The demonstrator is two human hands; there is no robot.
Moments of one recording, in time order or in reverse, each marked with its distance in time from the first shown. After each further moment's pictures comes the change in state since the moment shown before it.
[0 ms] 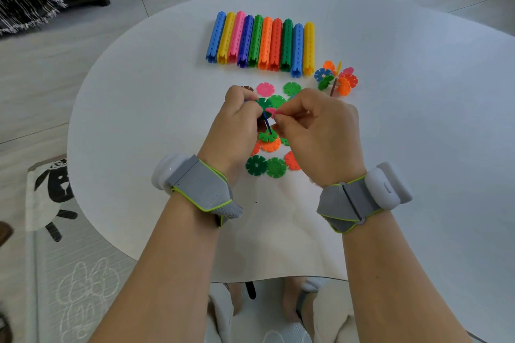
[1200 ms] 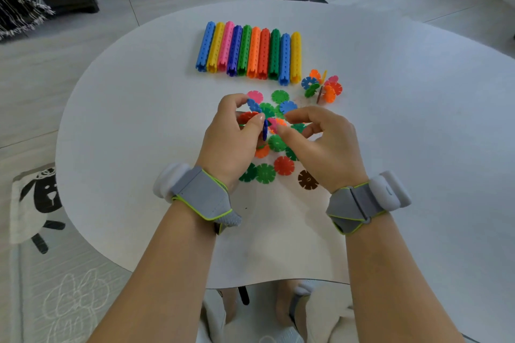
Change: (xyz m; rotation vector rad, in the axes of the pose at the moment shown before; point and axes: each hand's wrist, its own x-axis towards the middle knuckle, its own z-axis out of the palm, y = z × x) left_hand 0.000 -0.005 0.007 0.091 0.026 0.042; right_hand -0.002 0.016 -0.020 -0.133 -0.048 0.186
